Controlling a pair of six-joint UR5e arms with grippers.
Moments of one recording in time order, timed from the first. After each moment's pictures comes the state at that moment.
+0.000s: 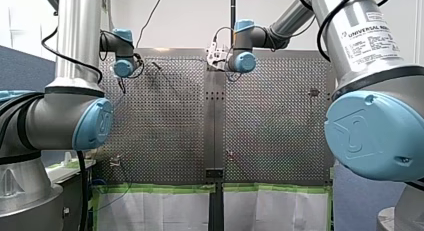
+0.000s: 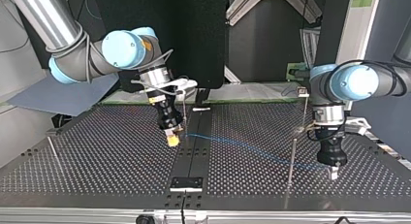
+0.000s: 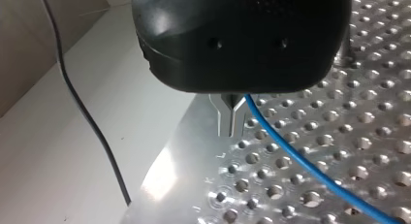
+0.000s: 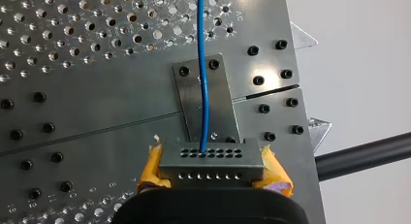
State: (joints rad) left arm 0.12 -1.69 -1.75 -2.47 -1.55 -1.99; right arm 2.23 -1.18 1.38 -0.39 1.53 1.77
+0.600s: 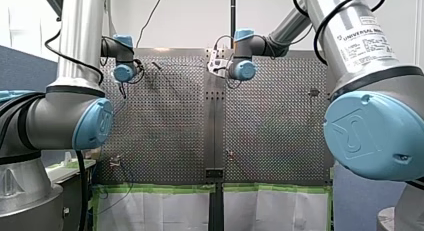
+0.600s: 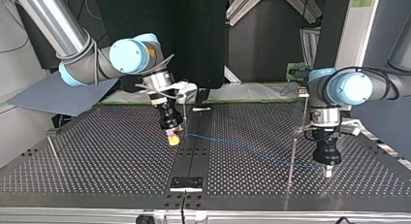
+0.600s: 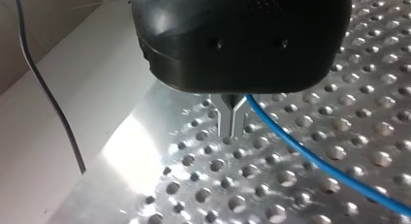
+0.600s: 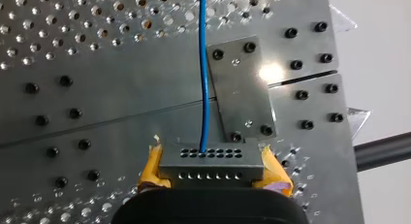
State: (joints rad) left arm 0.13 -1.74 -1.74 -2.47 -1.53 -2.00; right arm 2.22 -1.12 1.38 -0.43 1.53 1.77
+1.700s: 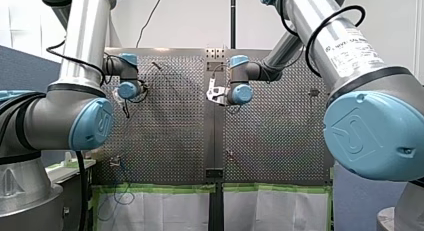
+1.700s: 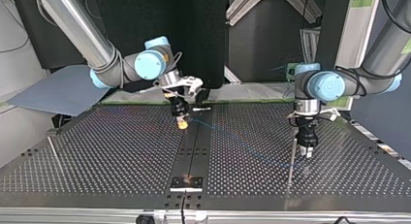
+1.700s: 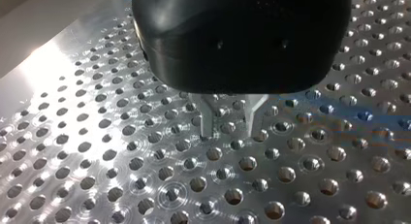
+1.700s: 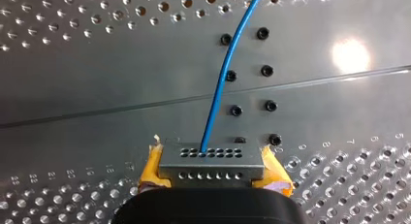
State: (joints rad) left arm 0.09 -1.85 -1.80 -2.44 -1.56 -2.01; right arm 2.23 -0.96 1.38 -0.39 1.57 1.74
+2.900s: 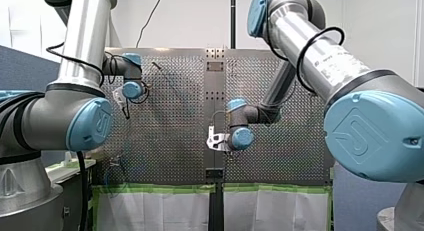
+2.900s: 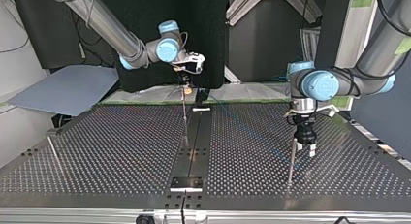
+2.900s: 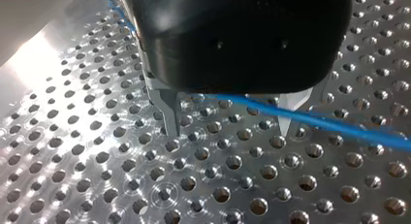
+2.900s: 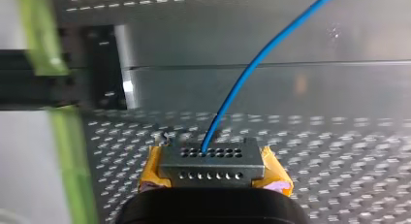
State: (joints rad) left arm 0.06 -1.85 -1.80 -2.47 -1.66 -1.96; right arm 2.25 -0.73 1.55 -0.52 1.64 1.69
